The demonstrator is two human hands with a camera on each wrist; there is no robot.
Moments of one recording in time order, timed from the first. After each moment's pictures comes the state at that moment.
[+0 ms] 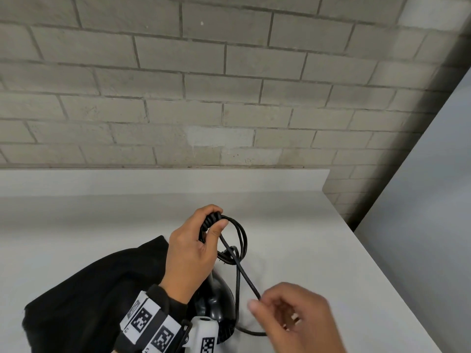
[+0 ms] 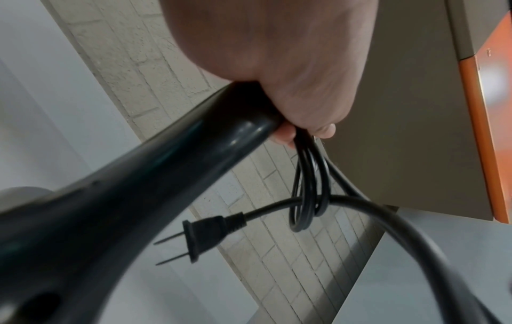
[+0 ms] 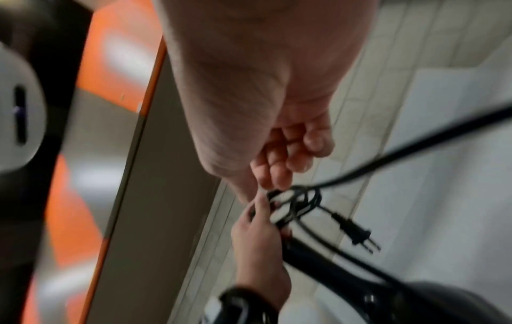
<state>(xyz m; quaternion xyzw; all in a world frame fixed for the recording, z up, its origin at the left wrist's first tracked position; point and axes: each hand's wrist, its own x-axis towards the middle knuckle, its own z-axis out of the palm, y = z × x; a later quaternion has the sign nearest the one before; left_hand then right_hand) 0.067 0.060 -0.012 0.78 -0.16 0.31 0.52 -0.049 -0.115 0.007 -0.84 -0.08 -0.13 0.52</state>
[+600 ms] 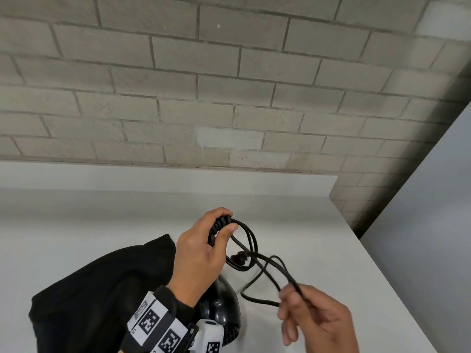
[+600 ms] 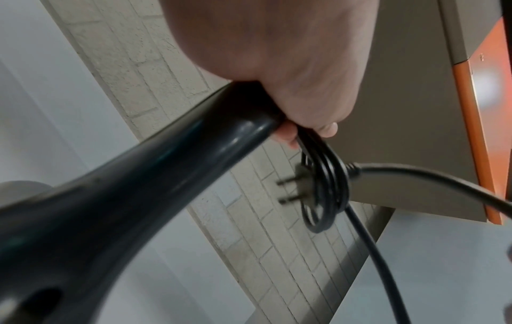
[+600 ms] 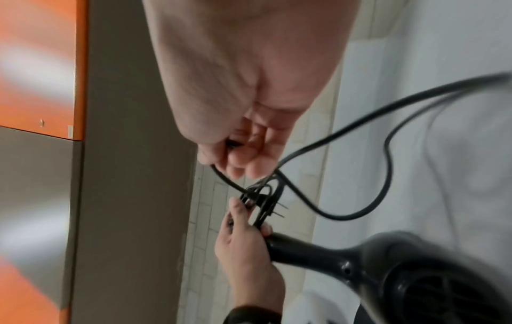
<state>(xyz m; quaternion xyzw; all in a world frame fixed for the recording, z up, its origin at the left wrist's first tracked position) 0.064 0.060 -0.013 0.78 -0.16 0.32 0.52 -0.042 -0.129 -0.011 -0.68 -0.05 -0.12 0.73</state>
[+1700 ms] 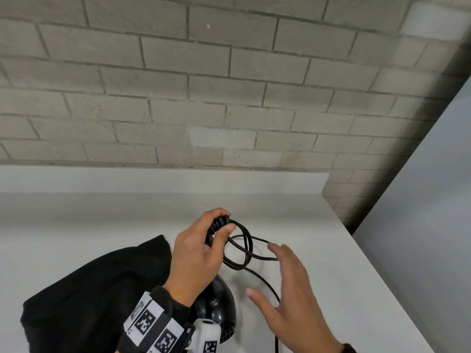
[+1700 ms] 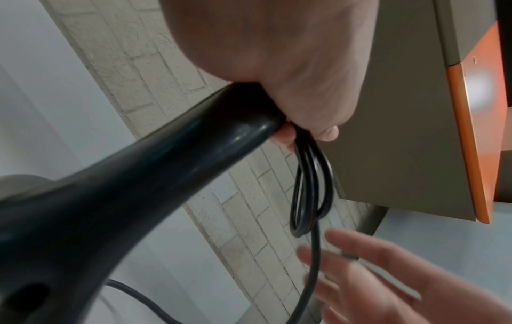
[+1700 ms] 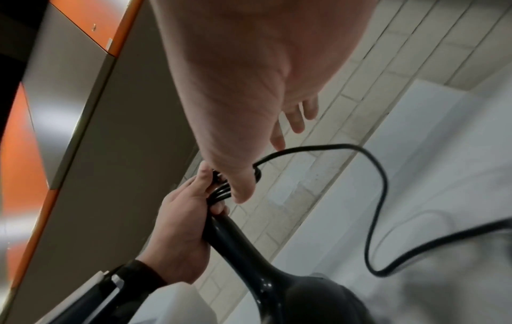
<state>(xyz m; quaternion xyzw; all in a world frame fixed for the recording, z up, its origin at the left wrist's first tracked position) 0.061 0.056 -0.010 0.77 -0.18 0.31 0.52 -0.010 -0.136 -0.036 -0.93 -0.13 -0.14 0.32</state>
